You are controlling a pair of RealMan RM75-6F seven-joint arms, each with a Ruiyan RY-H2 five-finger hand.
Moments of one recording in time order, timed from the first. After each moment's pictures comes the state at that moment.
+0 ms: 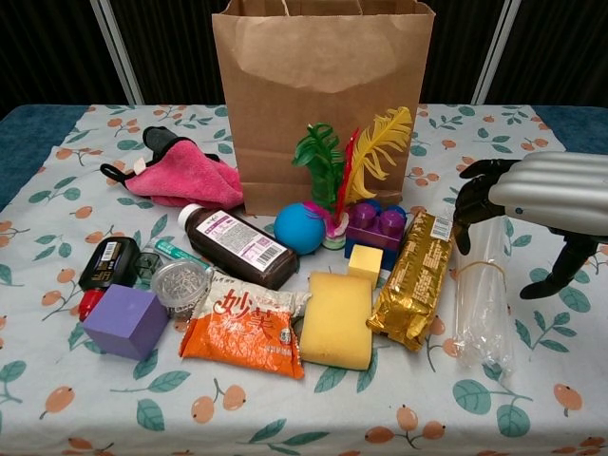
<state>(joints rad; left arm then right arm) -0.16 -1.36 -0.02 -1.21 1.61 1.57 -0.23 0.66 -1.28 -0.07 -1.54 -1.64 0.89 -0.18</state>
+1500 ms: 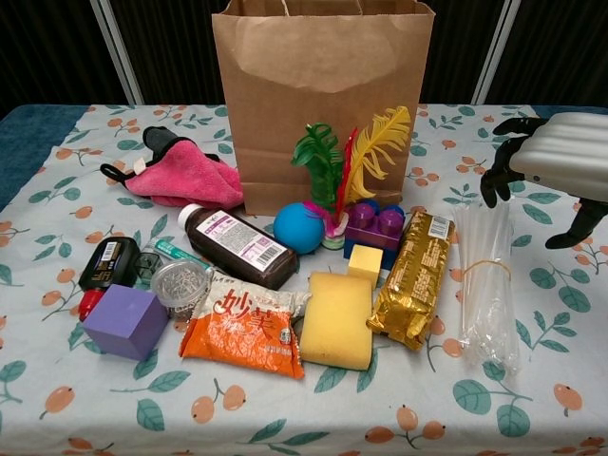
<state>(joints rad) -0.17 -1.36 -0.02 -1.21 1.61 1.57 -0.23 0.64 -1.30 -0.01 -1.44 -1.53 0.91 -0.45</state>
